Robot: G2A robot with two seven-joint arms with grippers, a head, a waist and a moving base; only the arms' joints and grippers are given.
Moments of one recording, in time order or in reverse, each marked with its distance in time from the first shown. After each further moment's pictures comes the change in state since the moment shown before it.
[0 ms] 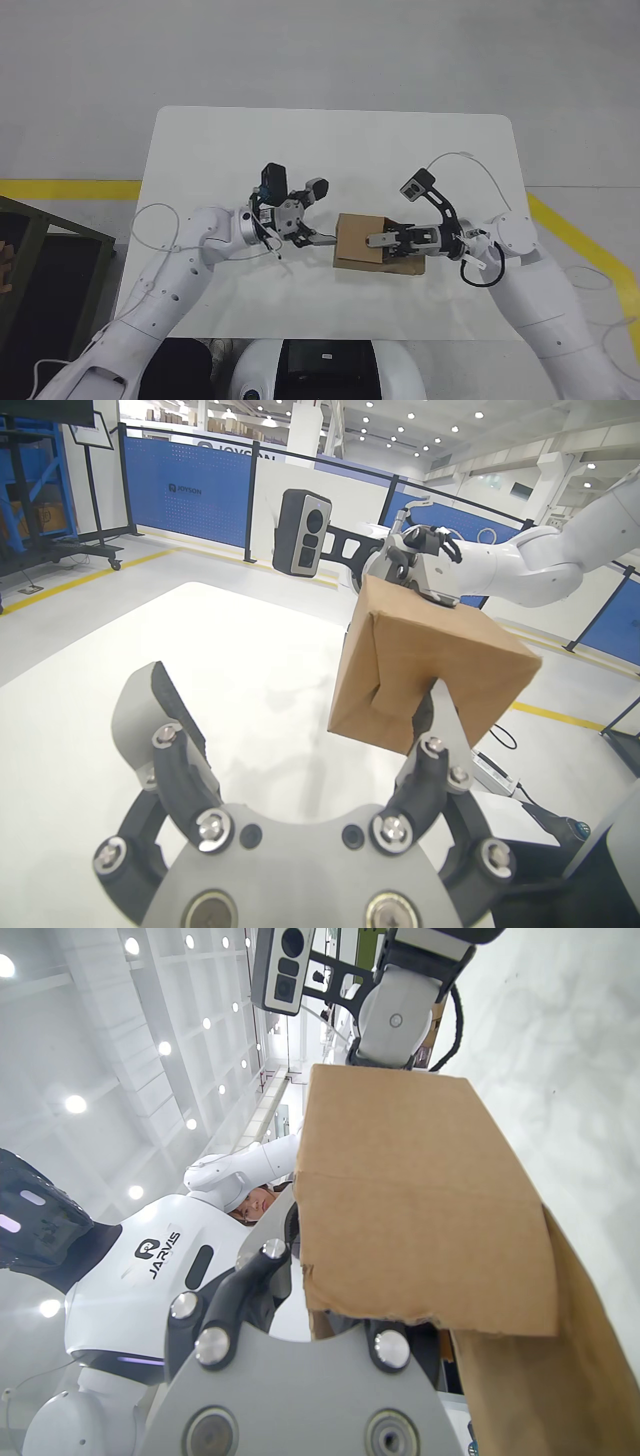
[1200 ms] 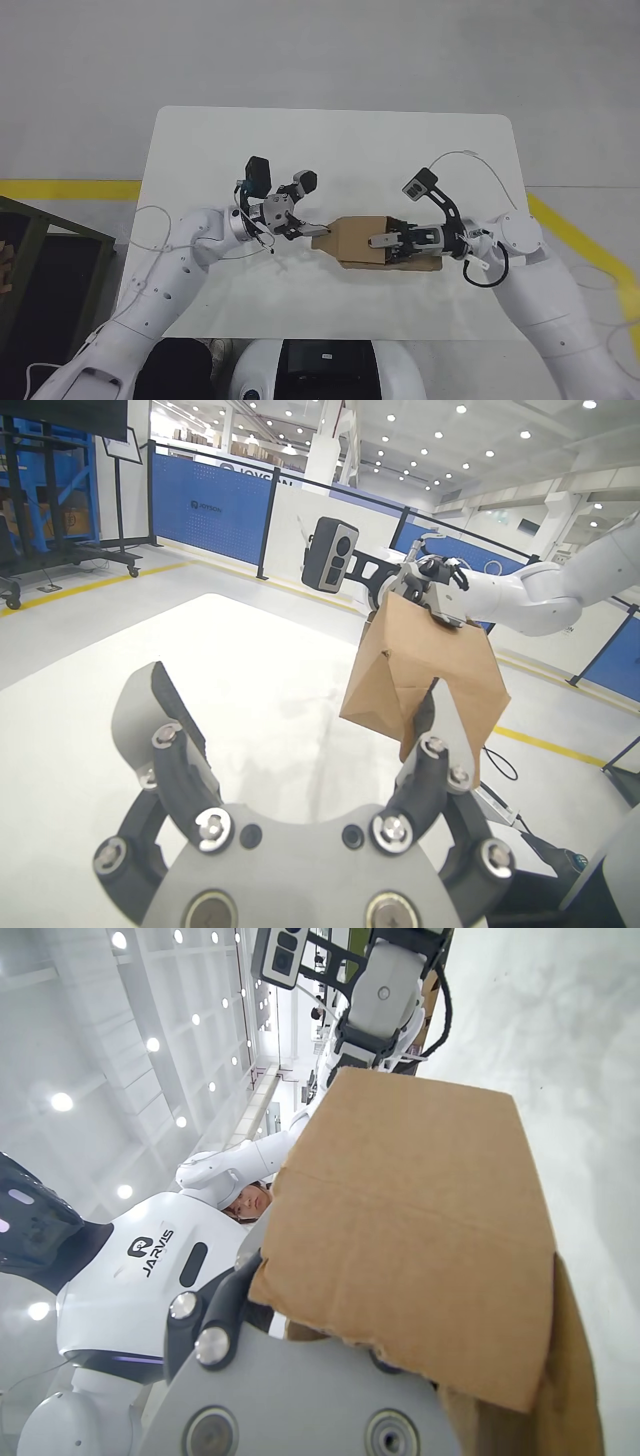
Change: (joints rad) left arm 0.008 0.021 -0.016 0.023 -0.080 0.011 0.032; right arm 0.000 0.010 0.013 -0.013 -0.015 0.002 0.010
